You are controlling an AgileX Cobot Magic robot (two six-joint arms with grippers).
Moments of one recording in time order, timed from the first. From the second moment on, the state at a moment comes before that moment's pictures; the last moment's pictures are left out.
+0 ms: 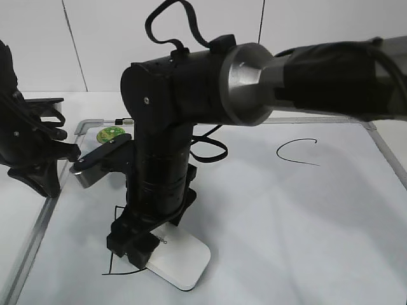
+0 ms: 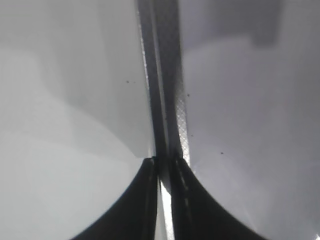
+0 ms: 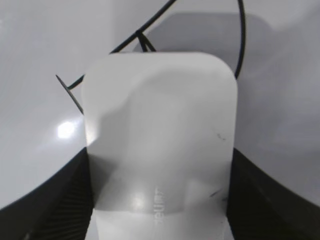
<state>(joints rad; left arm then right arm) -0.18 1.95 -1.26 -0.15 0.93 -0.02 0.85 2.14 -1.69 0.18 1.13 -0.25</state>
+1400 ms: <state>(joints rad) -0.18 1.95 -1.26 -0.15 0.93 -0.02 0.95 2.20 -1.74 0.08 1.16 -0.19</state>
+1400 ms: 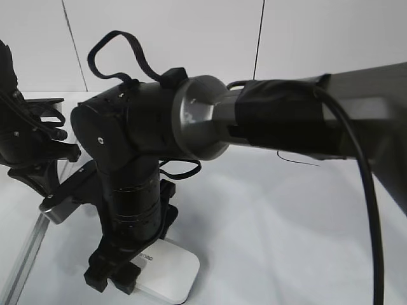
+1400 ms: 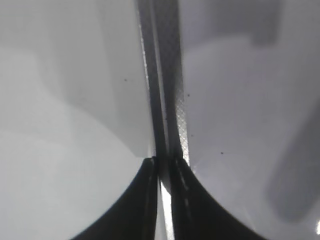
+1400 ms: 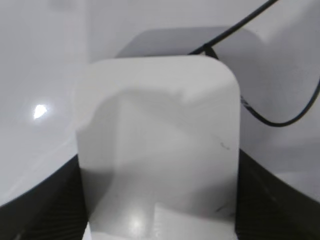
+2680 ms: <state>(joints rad) -0.18 1.95 -1.26 -0.17 0.93 -0.02 0.96 2.20 -1.81 0.06 1.22 -0.14</state>
